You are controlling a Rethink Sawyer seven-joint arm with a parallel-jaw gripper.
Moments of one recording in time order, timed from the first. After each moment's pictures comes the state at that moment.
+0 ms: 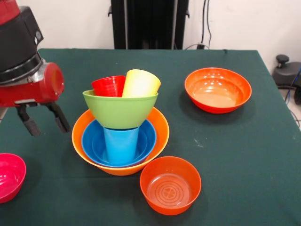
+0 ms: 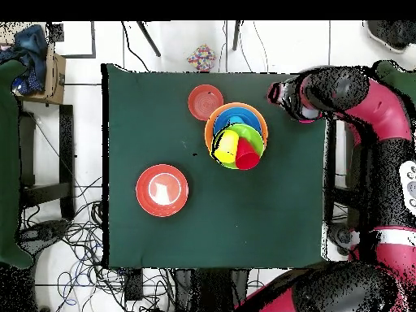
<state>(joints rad) -0.76 -0.36 0.58 0.99 -0.31 1.08 1.54</state>
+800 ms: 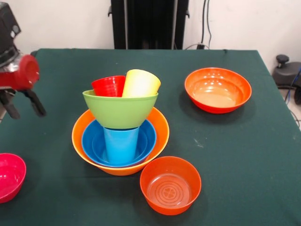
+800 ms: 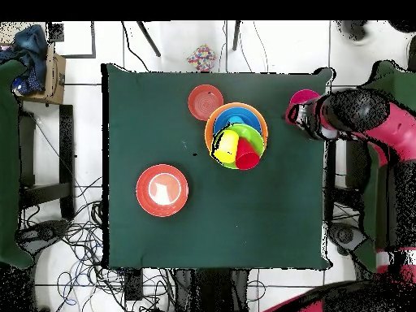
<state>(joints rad) -0.86 -0.40 0.57 1.09 -0.35 1.08 1.54</state>
